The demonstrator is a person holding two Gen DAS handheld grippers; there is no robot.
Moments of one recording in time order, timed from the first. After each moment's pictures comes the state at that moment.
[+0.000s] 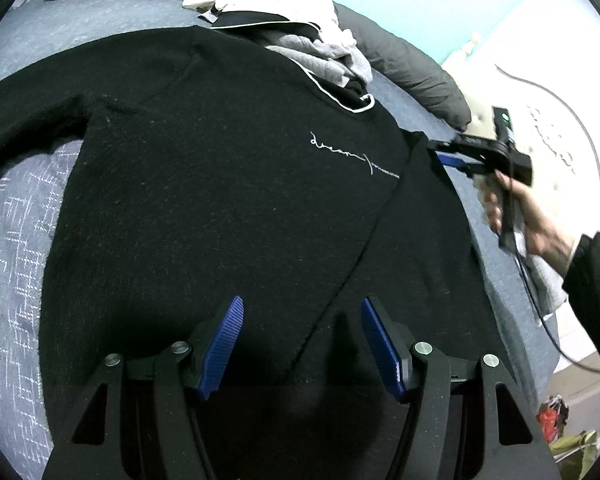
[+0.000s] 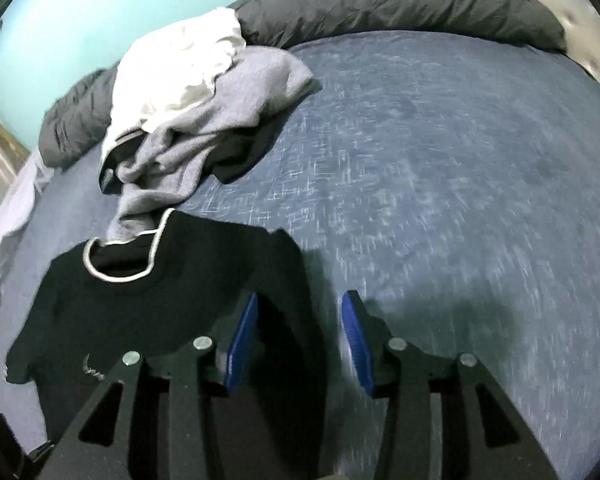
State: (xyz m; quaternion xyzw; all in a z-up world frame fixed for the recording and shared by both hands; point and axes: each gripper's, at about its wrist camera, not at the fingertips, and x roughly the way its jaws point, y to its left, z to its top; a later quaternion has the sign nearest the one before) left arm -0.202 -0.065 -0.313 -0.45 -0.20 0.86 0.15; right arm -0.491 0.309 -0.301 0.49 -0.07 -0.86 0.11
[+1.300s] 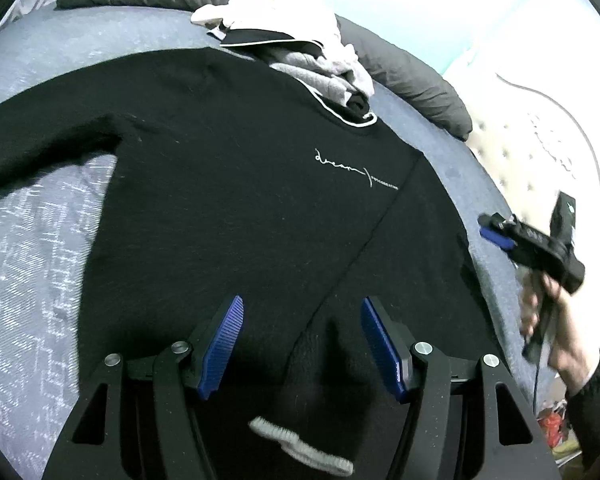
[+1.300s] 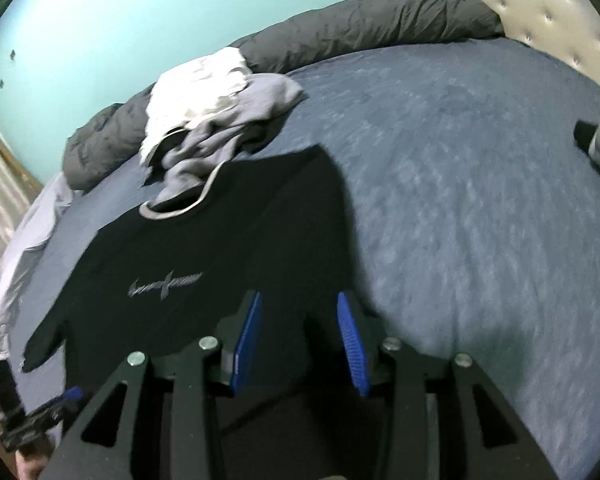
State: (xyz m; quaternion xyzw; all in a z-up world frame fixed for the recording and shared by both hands) left arm -0.187 -0.074 -0.299 -0.44 -0.20 0.87 0.13; right arm -0.314 0.319 -0.290 0.43 -0.14 -0.89 0.10
